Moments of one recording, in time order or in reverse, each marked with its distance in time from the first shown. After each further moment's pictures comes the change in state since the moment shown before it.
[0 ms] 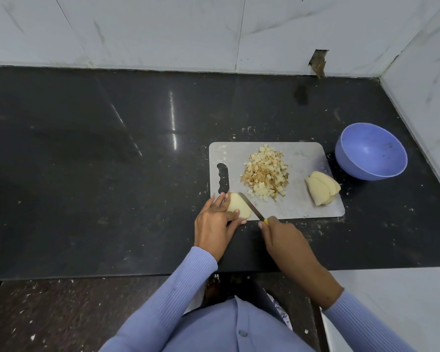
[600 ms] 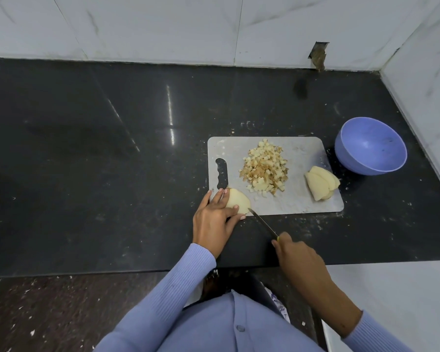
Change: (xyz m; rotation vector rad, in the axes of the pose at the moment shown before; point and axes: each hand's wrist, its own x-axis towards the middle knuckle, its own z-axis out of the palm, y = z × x) left_hand -0.002 -0.002 0.001 0.001 0.007 0.019; right_hand -0.031 0.018 0.009 -0.144 -0.118 0.084
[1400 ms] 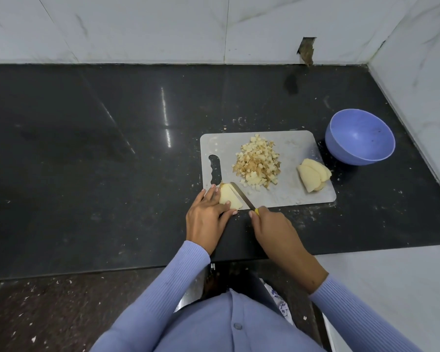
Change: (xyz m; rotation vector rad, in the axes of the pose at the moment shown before) left_hand -0.006 -0.002 -0.001 0.057 0.036 0.026; right_hand 0.027 -0.024 -0.005 0.210 0.187 -0.075
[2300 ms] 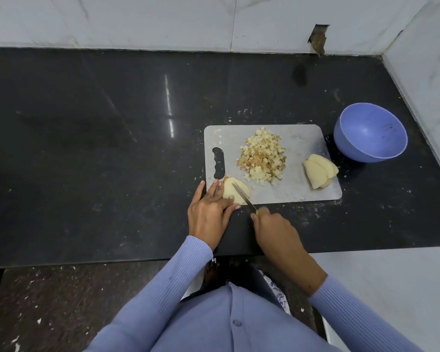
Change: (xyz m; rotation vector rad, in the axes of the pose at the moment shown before) left_hand 0.000 0.003 0.003 0.043 0.040 -0.001; right_hand -0.002 -0.004 0.004 -0.125 -0.095 0.019
